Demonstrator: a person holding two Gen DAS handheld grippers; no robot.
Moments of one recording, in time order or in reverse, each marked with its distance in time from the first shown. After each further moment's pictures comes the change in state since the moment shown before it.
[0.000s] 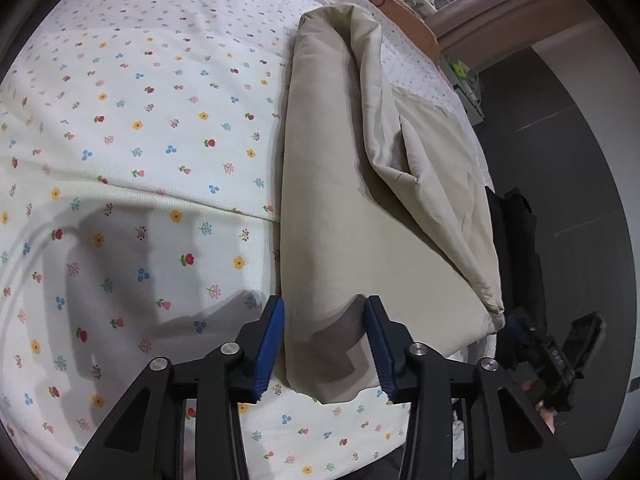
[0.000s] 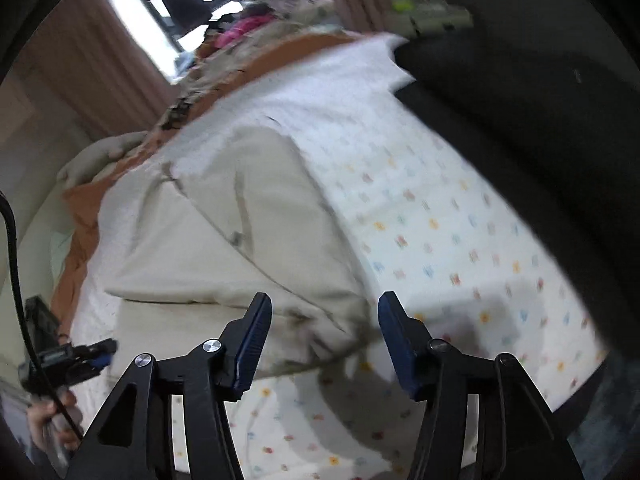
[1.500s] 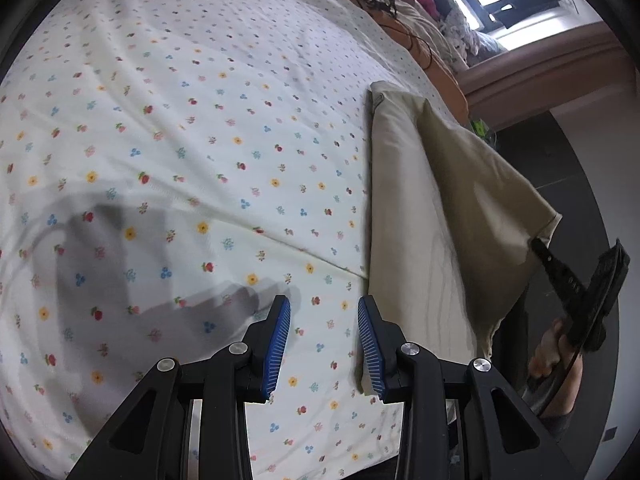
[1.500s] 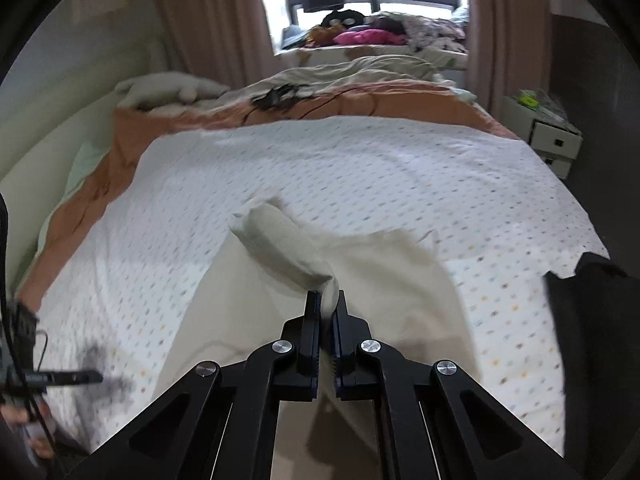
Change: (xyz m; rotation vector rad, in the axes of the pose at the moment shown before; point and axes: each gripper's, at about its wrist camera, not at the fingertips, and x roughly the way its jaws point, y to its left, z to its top) left arm -0.076 0.075 0.009 -0.155 -0.120 -0.006; right arm 0.073 0.174 0.116 -0.423 -0.026 0.025
